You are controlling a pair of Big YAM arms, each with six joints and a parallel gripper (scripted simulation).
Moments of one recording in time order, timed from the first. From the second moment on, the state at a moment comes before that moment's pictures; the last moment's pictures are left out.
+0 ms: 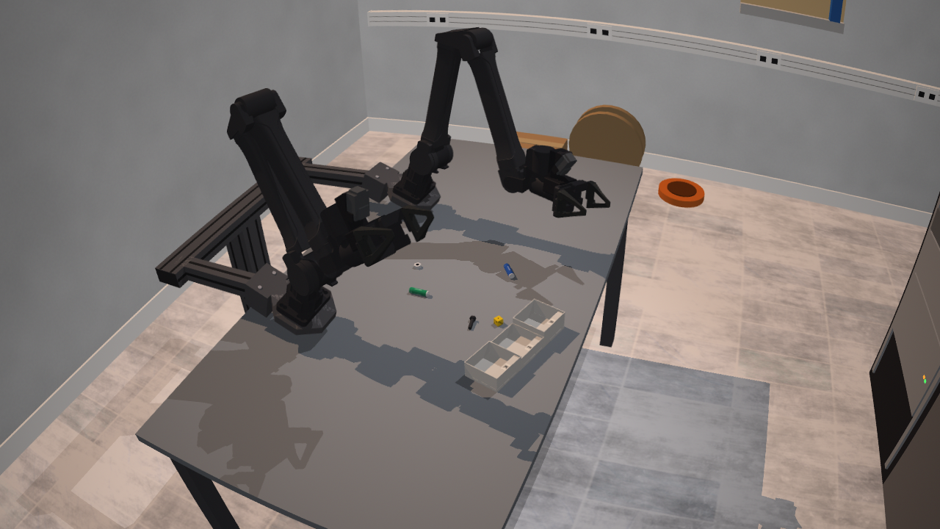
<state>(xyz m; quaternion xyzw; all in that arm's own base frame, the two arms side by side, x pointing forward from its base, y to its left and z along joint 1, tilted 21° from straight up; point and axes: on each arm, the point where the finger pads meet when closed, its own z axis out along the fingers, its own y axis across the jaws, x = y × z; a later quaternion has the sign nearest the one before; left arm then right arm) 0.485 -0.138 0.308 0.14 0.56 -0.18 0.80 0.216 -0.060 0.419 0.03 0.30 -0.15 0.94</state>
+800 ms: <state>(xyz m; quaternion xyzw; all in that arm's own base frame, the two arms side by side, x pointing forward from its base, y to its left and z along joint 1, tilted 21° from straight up) 0.468 -0.268 0.259 0.08 0.75 -0.30 0.59 0.216 -0.060 0.419 0.03 0.30 -0.15 0.94</state>
